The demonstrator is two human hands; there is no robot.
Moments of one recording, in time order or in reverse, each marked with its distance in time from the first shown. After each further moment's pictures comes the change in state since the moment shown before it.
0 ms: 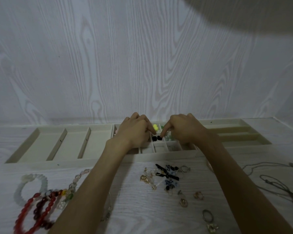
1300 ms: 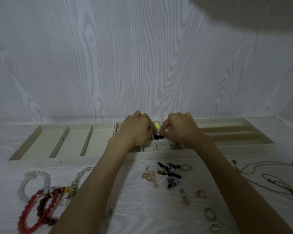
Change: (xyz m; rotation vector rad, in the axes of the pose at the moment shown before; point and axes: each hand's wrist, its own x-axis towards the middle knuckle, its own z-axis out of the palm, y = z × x) left_hand -0.003 0.001 -0.002 -0.006 -0.008 -0.014; right_hand 0.008 -0.006 0.019 0.039 0.198 0.017
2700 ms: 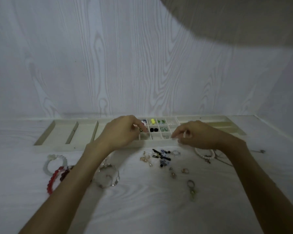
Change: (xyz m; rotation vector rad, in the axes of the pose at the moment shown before) left_hand -0.090 0.020 -0.053 -0.272 0.090 -0.066; right_hand -0.096 0.012 -0.068 0.217 -0.258 -0.050
